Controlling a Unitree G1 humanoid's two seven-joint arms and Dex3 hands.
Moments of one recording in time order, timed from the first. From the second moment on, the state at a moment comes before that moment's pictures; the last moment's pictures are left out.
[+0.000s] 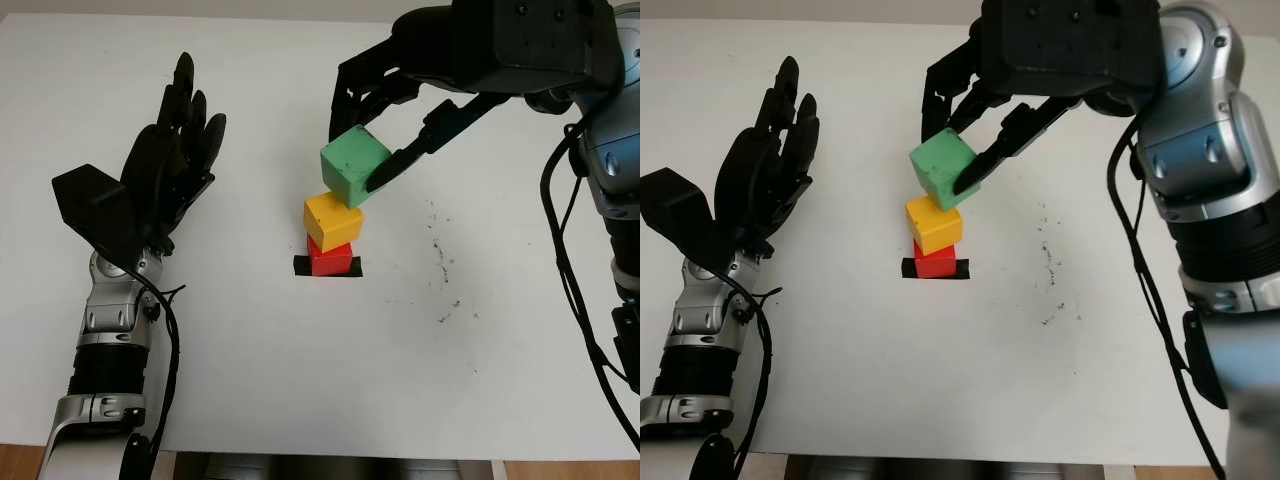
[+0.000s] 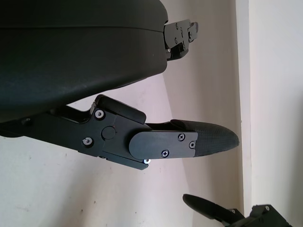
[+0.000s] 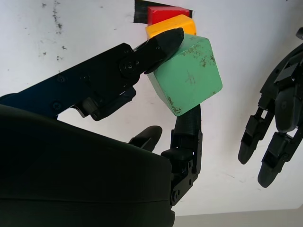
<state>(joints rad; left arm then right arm) -0.56 0.27 0.18 0.31 -0.18 -0.12 -0.28 -1.12 -0.66 0.27 0.00 -0.24 0.45 0.99</state>
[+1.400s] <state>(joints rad) -0.56 0.28 0.18 0.30 -0.18 -0.13 -0.30 -0.97 -0.62 0.23 -0.01 -0.13 0.50 0.85</state>
